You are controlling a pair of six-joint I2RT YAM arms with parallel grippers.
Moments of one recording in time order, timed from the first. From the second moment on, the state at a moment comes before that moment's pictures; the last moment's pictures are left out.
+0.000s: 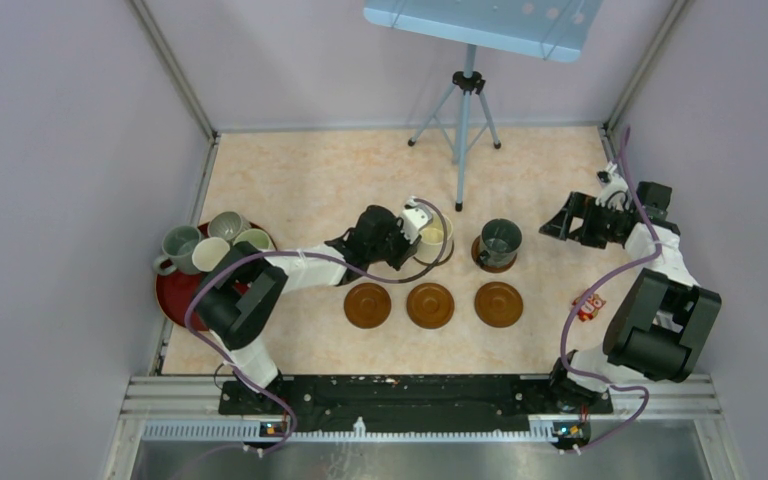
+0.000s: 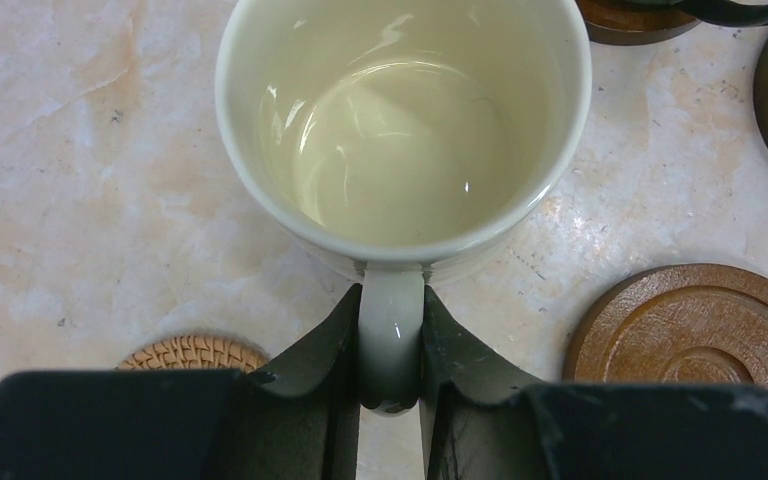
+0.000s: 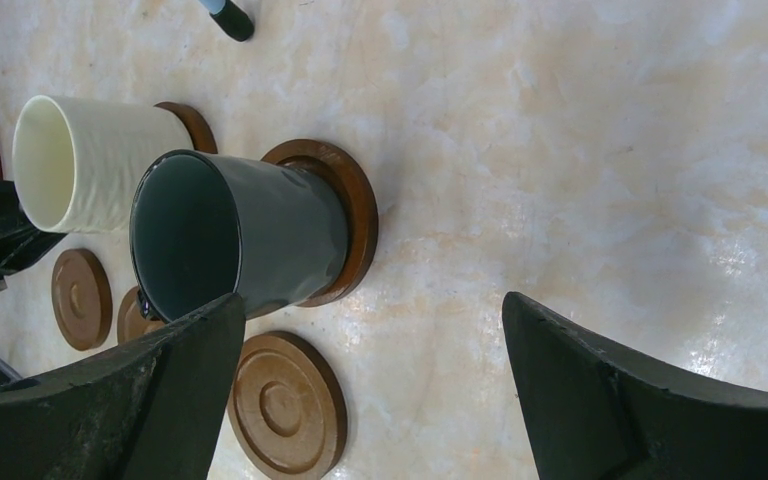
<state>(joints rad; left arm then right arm) -0.71 1.72 0.89 0.27 0.16 0.16 -0.43 1.45 0.94 -0.45 -0.77 -0.11</state>
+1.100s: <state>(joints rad) -0.70 1.64 1.05 -0.11 0.25 0.14 -0.43 1.45 0.94 -0.48 -0.78 -0.13</state>
